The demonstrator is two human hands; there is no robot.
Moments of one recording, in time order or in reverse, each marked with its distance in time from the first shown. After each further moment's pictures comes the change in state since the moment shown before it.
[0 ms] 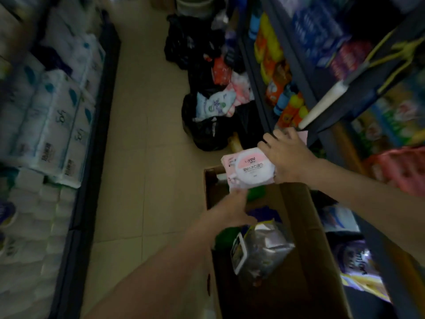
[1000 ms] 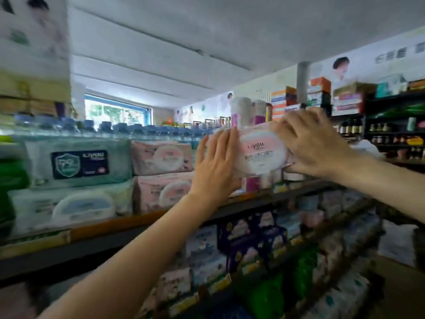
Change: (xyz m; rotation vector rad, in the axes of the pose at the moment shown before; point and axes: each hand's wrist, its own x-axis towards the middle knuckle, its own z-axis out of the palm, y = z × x) left_hand -0.821 -0.104 -0.266 1.340 2.043 -0.578; right_hand 0.014 -0.380 -0.780 -0.074 1.709 -0.567
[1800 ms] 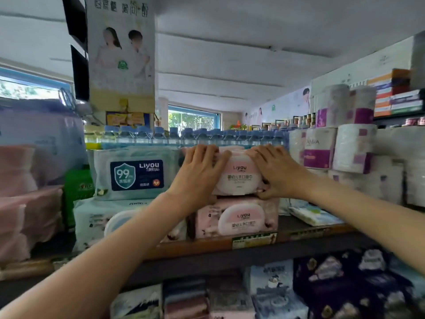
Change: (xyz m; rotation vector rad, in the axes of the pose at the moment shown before) left_hand -0.030 -0.164 0.007 0.527 -0.444 0.043; right_hand 0.135 -0.145 0.175 0.548 -0.223 -0.178
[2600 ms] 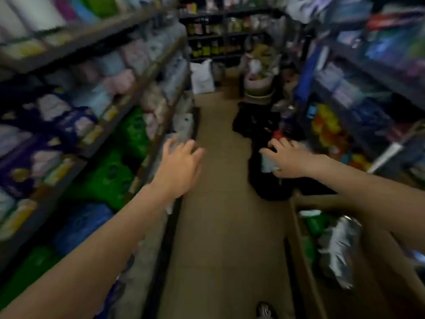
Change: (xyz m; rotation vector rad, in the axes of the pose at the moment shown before) left_hand -0.142 0.482 -0.154 -0.985 -0.116 0.895; right_hand -0.667 -0.120 -0.130 0.089 -1.221 1.309
